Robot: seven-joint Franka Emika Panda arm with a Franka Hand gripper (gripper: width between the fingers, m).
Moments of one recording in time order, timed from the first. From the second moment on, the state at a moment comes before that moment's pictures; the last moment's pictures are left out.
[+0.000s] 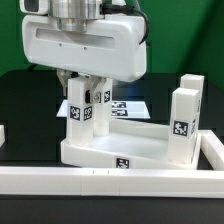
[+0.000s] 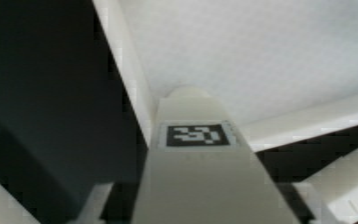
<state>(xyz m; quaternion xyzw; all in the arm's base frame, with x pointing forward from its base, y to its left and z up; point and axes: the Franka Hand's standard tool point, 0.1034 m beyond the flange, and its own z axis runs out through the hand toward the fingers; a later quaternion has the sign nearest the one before) 0.566 -0.075 0.098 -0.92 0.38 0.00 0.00</state>
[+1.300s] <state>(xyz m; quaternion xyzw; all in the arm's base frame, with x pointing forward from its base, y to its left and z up) 0.573 -0.070 0.098 -0.67 0.74 0.00 0.02</state>
